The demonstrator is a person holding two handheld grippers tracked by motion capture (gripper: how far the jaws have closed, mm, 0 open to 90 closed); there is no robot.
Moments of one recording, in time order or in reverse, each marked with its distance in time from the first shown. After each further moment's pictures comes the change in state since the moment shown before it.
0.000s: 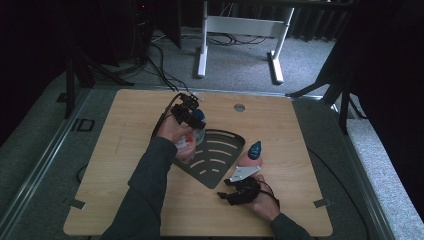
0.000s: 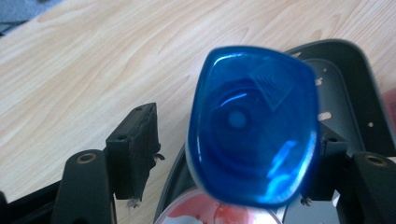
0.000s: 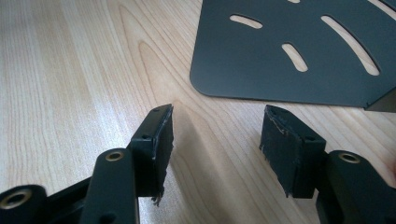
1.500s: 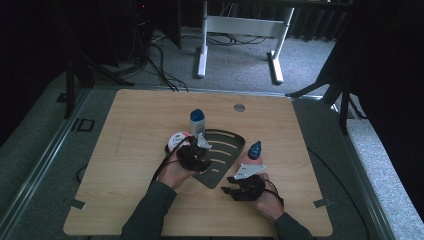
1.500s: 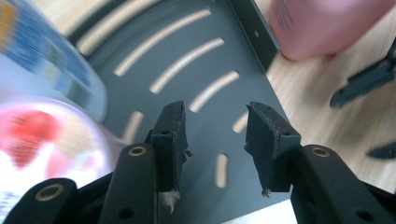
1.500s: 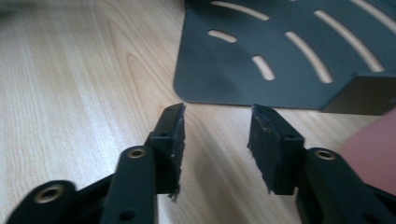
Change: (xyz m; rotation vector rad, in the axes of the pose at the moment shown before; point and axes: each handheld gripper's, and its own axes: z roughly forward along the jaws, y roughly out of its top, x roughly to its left) left arm -0.094 -0.096 0.019 -0.055 -0.106 0.191; right arm -0.001 0.005 -0.018 -0.022 -0.071 -0.005
